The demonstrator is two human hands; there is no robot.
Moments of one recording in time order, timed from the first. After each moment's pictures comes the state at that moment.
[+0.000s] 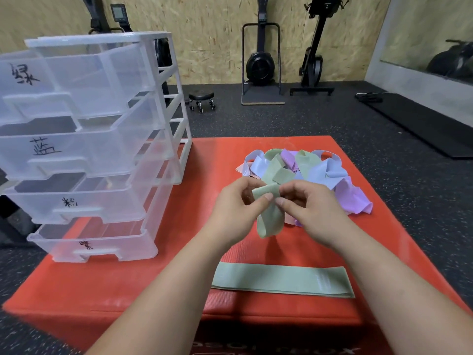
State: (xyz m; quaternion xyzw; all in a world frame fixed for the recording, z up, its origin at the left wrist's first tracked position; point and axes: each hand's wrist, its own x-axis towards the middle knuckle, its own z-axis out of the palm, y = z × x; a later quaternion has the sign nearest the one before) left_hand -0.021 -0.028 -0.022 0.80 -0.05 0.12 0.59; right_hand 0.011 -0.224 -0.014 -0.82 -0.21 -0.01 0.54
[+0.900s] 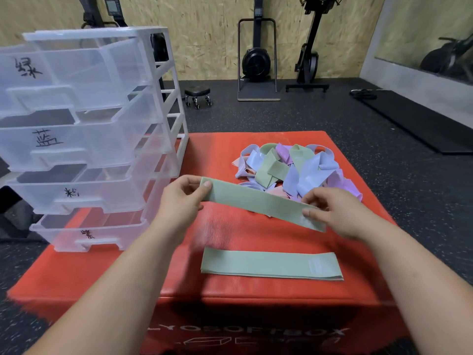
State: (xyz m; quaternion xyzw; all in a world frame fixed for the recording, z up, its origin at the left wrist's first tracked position) left_hand -0.036 0.053 -0.039 0.73 0.13 0.18 0.65; right_hand 0.018 -0.297 -0.028 -0.92 -0.17 0.04 0.34
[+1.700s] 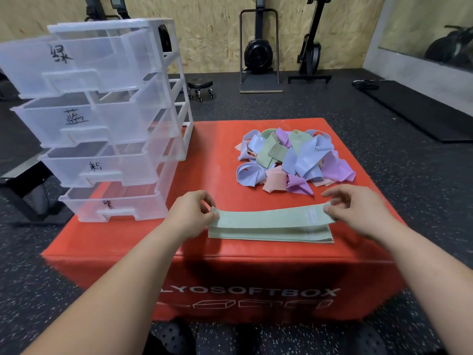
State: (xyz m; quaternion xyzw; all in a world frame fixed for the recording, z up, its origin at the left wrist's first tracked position) left_hand -0.102 0.055 -0.066 0.95 0.08 0.04 0.31; right_hand -0.046 -0.337 -0.051 -0.93 -0.07 -0.02 0.37
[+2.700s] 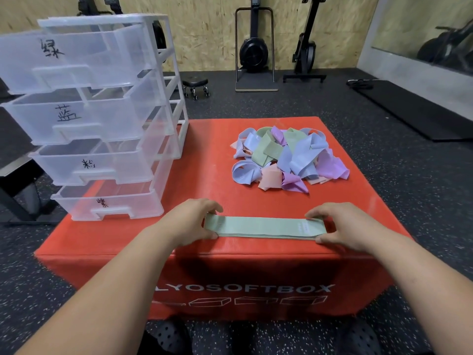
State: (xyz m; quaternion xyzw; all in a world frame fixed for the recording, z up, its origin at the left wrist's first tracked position) left_hand -0.102 0.064 -0.075 0.98 -0.12 -0.03 0.14; right_hand -0.051 -0.348 -0.073 -0.95 -0.25 0.08 0.15
